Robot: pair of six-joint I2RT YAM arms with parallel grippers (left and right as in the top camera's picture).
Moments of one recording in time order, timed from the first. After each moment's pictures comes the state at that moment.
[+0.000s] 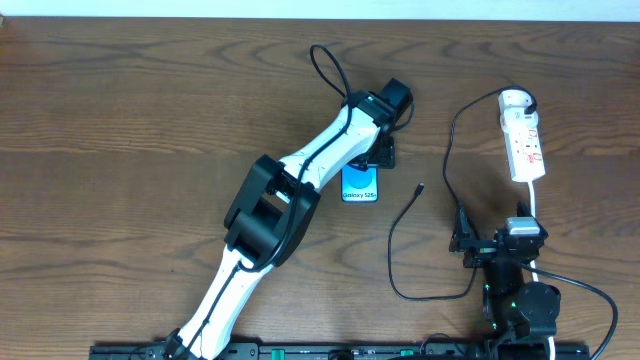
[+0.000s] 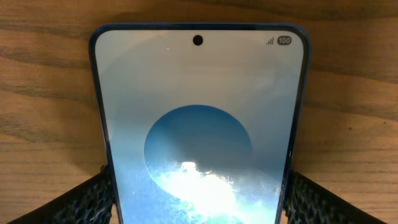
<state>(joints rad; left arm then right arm) -0.68 2.43 2.02 -1.04 -0.05 -0.66 0.03 0.01 0.01 -0.07 -0.01 0.00</state>
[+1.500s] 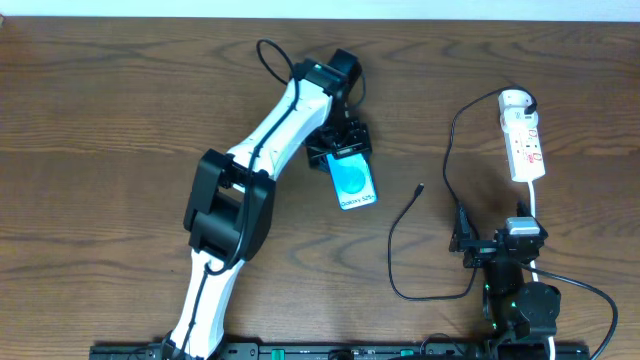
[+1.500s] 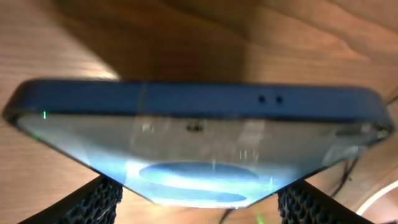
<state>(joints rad) -0.50 2.29 1.98 -1.23 0.35 -0.65 0.03 0.01 0.01 -0.07 -0.01 0.00</state>
